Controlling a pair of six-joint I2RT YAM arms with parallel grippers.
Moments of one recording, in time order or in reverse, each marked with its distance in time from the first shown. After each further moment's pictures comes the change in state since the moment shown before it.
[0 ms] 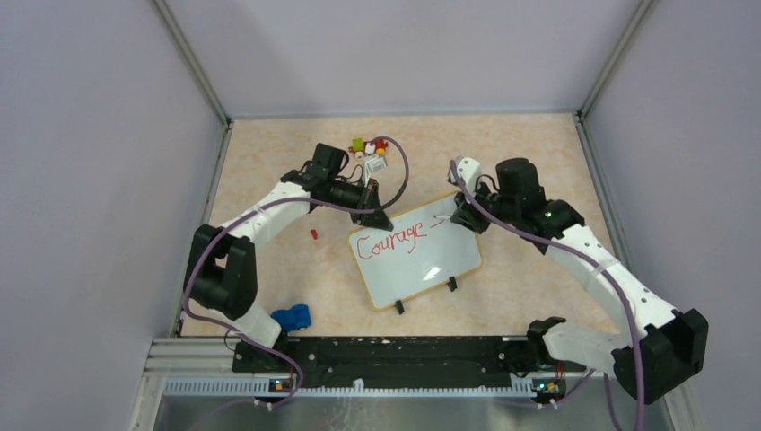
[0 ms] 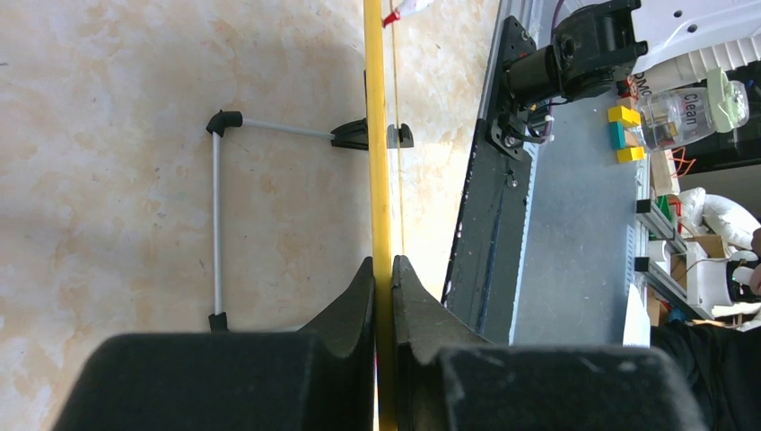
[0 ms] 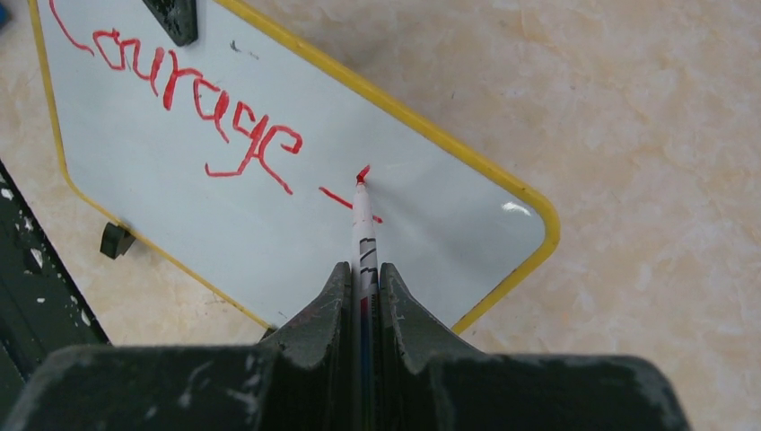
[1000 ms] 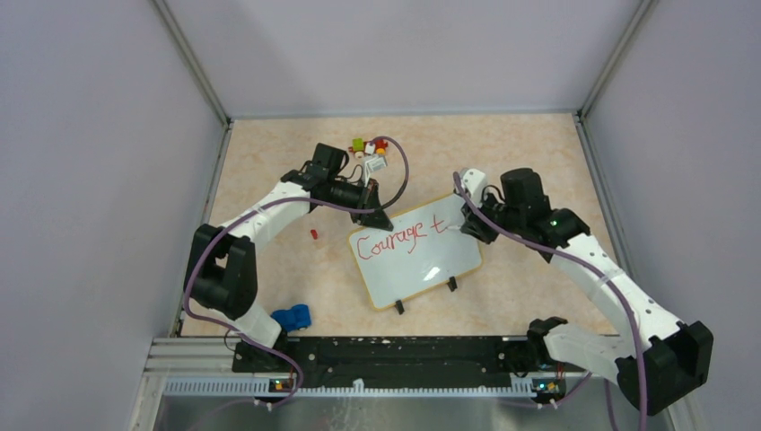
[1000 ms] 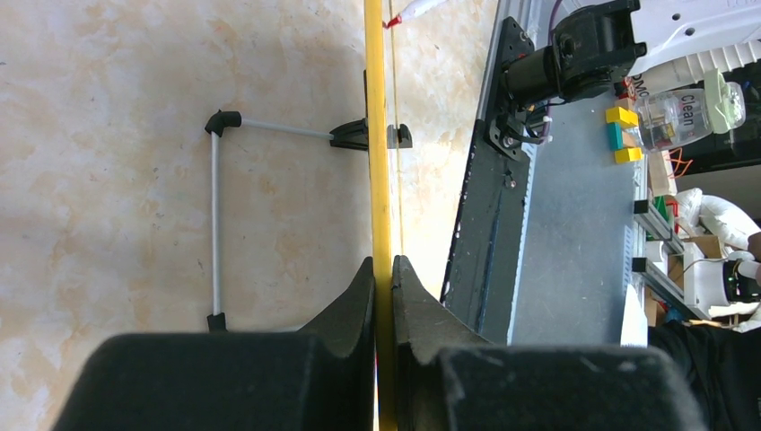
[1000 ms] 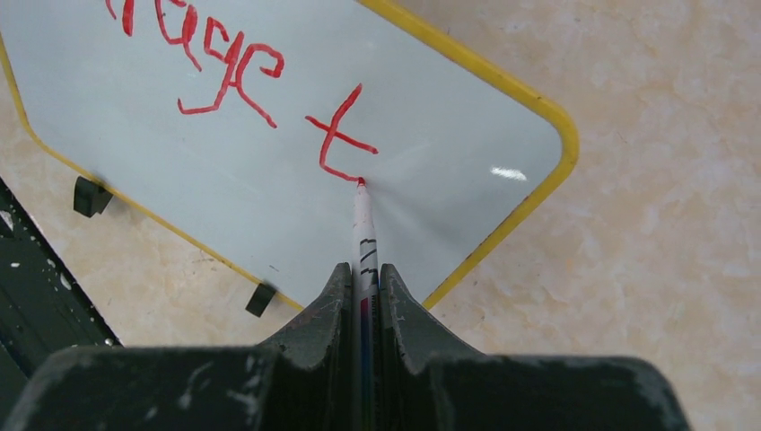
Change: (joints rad) left arm 0.001 0.003 0.000 0.002 0.000 -0.004; right arm -0.014 -0.063 -0.080 -0.064 0.040 -0.025
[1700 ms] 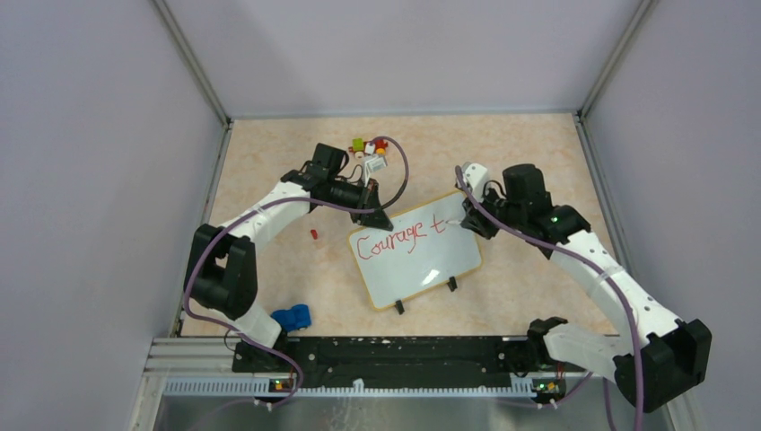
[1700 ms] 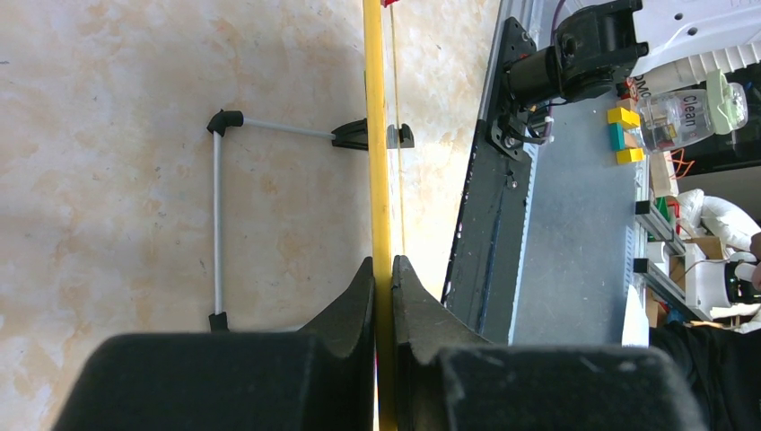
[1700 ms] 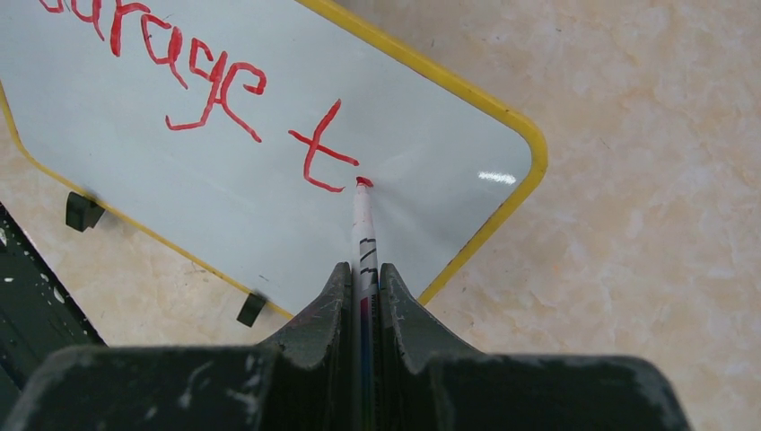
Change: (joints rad) left arm 0.000 0.000 0.000 0.000 -0.002 0.000; right arm -0.025 0.018 0.028 0.012 -0.002 0.001
